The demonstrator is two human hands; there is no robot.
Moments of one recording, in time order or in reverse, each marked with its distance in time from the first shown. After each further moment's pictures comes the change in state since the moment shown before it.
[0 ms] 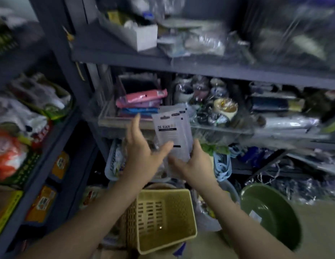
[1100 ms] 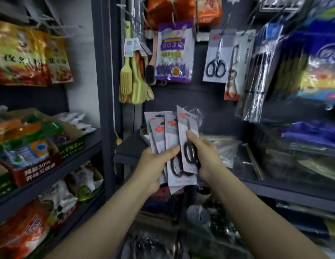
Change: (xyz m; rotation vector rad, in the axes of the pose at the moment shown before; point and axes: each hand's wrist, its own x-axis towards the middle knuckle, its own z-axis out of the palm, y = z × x) left_hand 0.124 0.146 -0.051 -0.830 0.044 0.000; right_hand 0.172 -0.159 -0.108 0.984 -0.140 -0.065
